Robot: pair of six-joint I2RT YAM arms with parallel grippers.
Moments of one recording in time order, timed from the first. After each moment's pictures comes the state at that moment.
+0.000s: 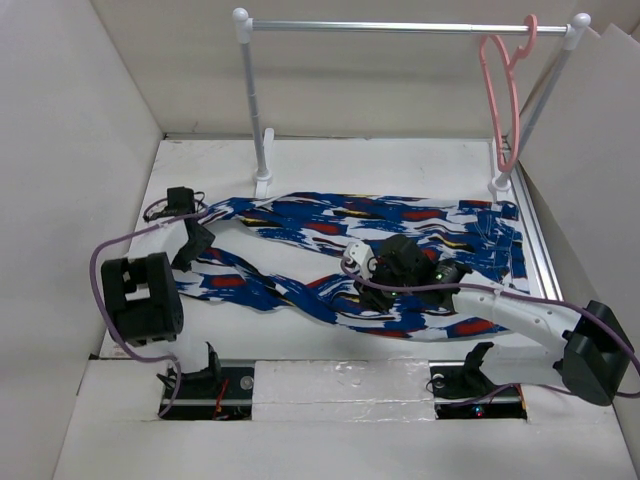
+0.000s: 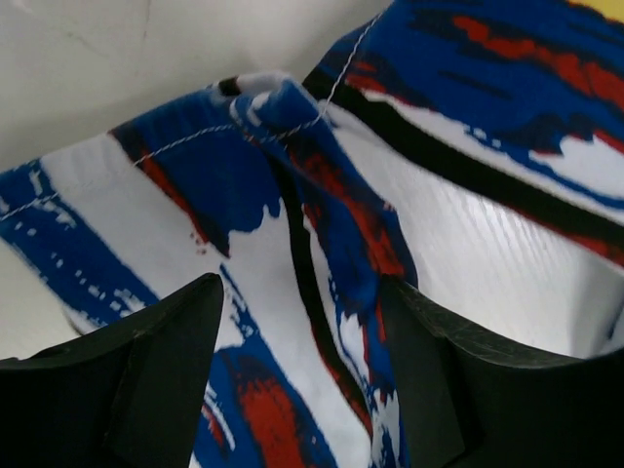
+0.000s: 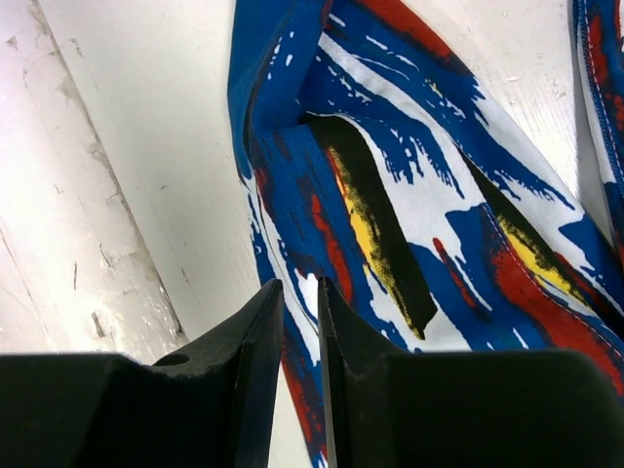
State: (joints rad) left arm 0.13 1.55 0.95 -0.59 -0.28 -0.78; right arm 0.85 1.20 0.76 -0.39 -0.32 -0.13
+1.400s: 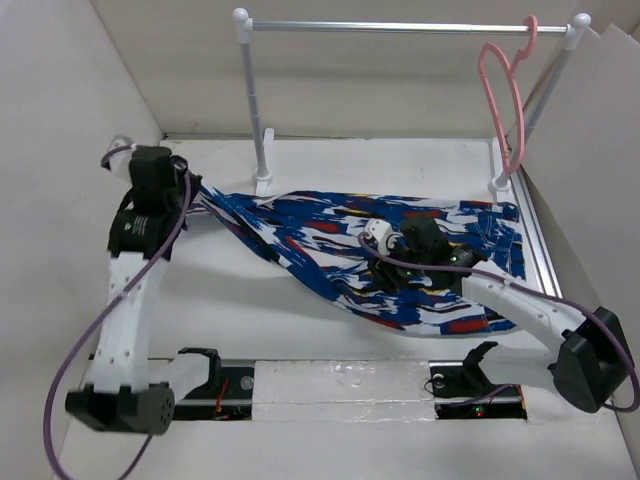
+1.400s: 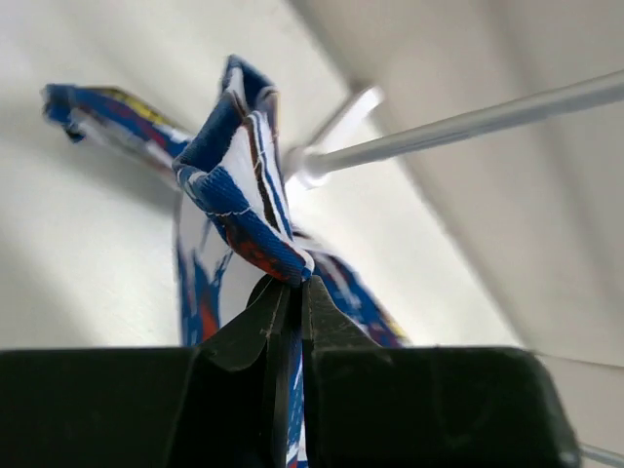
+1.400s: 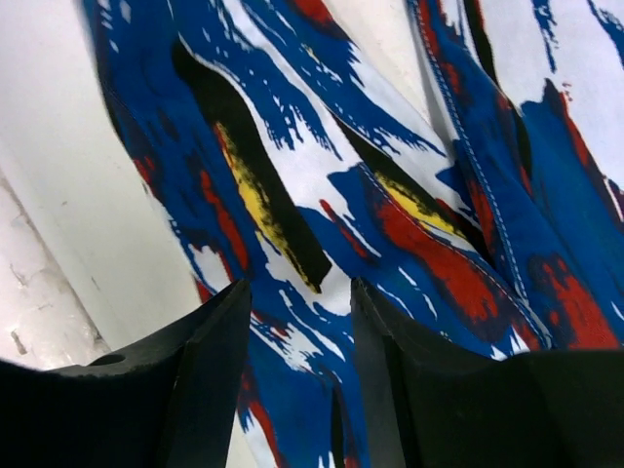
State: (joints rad) left arm -0.08 1.16 1.35 -0.72 -0.30 -0.92; right arm 0.65 1.19 0.80 -0.43 -0.33 -0.23
